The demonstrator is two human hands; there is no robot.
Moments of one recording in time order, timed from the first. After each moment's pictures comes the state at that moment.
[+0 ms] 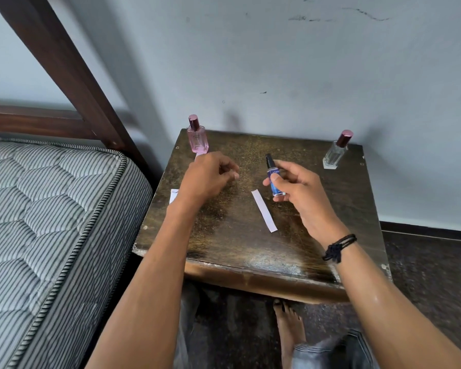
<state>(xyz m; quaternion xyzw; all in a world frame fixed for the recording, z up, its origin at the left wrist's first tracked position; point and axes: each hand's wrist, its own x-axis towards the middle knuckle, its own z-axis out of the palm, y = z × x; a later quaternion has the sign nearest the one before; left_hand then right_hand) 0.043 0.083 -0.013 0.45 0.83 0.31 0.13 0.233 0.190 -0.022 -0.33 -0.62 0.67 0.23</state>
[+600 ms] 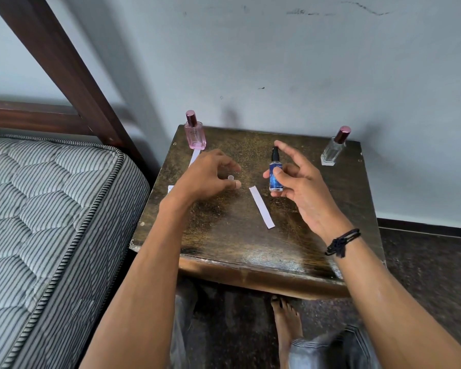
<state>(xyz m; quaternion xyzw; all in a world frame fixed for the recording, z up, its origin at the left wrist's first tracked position) 0.040 0.080 -0.014 0.48 0.79 0.30 0.24 0.237 0.195 -0.017 -0.27 -0.58 0.73 0.23</state>
